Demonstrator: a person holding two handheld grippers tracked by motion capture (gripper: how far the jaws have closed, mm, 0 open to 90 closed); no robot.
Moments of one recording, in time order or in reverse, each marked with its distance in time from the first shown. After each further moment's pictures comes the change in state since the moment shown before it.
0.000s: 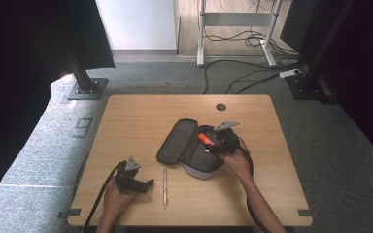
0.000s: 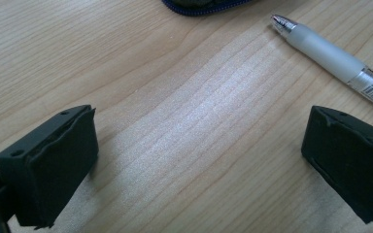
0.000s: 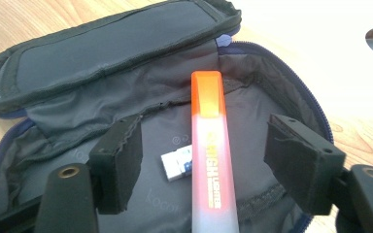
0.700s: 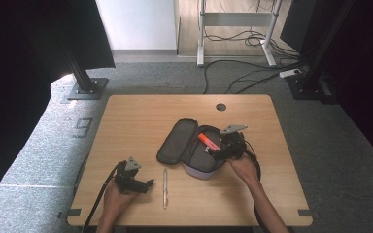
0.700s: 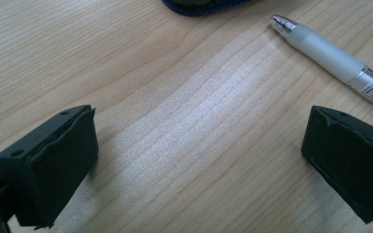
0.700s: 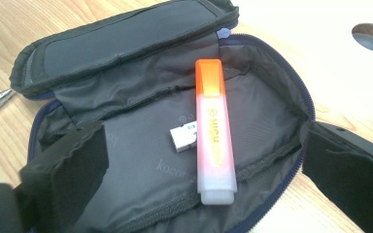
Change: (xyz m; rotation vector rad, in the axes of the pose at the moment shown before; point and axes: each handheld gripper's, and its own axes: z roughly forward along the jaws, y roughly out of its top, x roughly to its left) left arm 0.000 0.000 0.000 0.000 0.001 0.000; right arm 0.003 -0.010 -0.028 -0.012 0.007 0.005
